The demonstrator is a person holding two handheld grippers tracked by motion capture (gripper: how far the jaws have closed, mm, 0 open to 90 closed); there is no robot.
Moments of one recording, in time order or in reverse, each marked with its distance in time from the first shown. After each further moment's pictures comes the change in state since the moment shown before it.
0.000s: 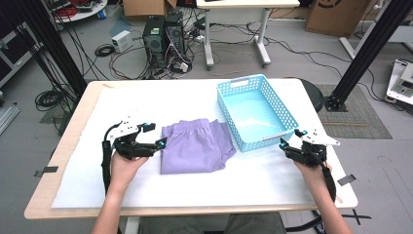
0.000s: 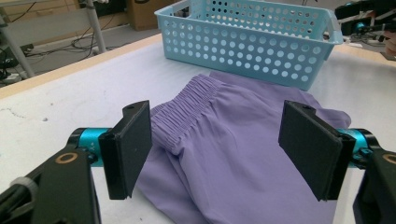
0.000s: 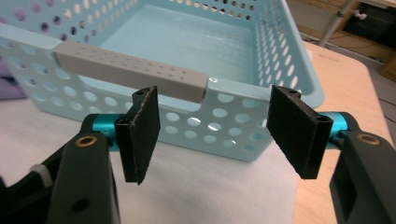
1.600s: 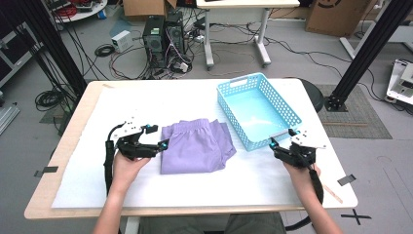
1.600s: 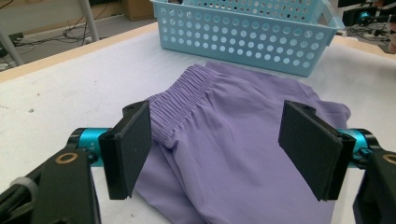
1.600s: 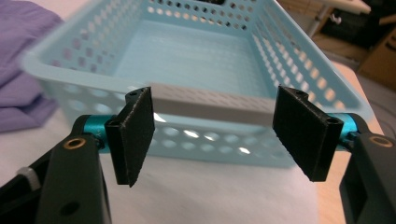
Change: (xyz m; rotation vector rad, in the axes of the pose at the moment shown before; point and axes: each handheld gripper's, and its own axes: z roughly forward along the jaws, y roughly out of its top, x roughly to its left) left arm 0.000 -0.004 0.008 0.033 -0.015 -0.013; right arm 0.041 0.015 0.002 -0.034 -0.068 0.002
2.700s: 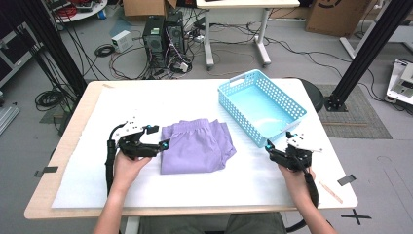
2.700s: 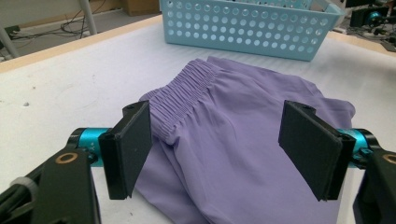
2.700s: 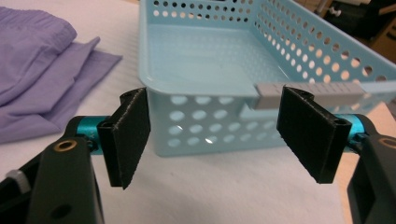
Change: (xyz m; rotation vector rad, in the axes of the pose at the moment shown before) left arm 0.003 -0.003 0.005 0.018 -0.004 -0.015; right arm 0.014 -0.001 -0.002 -0.002 -0.012 0.063
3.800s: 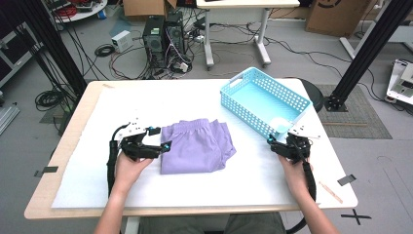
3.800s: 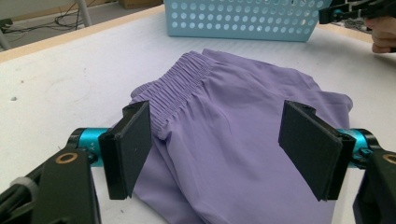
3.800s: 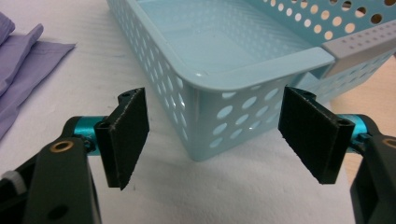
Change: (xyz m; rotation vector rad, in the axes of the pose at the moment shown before) left arm -0.003 -0.002 0.004 0.025 -0.013 0.000; right arm -0.025 -0.003 0.037 0.119 -0.027 0.135
